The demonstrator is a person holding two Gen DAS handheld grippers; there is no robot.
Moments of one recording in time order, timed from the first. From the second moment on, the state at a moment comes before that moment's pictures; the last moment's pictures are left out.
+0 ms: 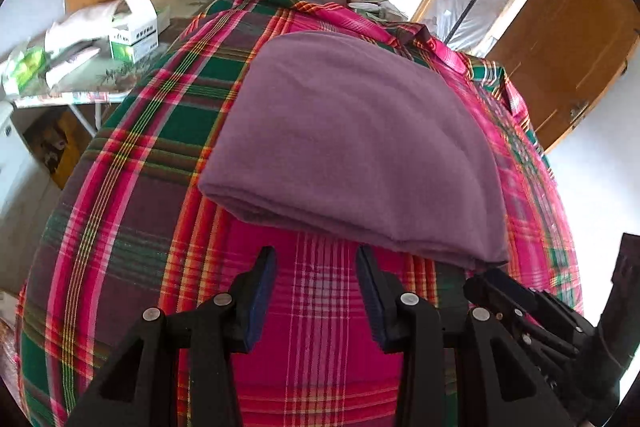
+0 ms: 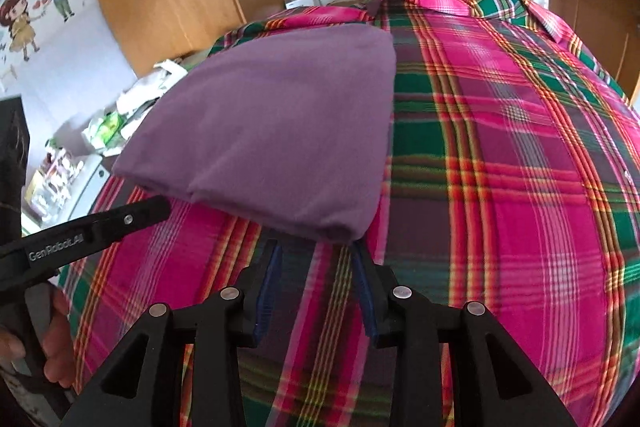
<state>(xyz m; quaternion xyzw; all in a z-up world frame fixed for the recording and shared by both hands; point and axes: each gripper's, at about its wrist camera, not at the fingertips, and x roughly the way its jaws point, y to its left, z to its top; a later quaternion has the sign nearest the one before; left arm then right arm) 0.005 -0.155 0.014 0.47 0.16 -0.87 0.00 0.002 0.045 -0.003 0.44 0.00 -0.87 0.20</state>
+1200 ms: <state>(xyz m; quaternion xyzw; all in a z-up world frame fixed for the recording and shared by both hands) 0.004 -0.134 0.006 0.42 0.09 -0.90 0.05 0.010 0.005 -0.005 0.43 0.06 -0.90 0.11</state>
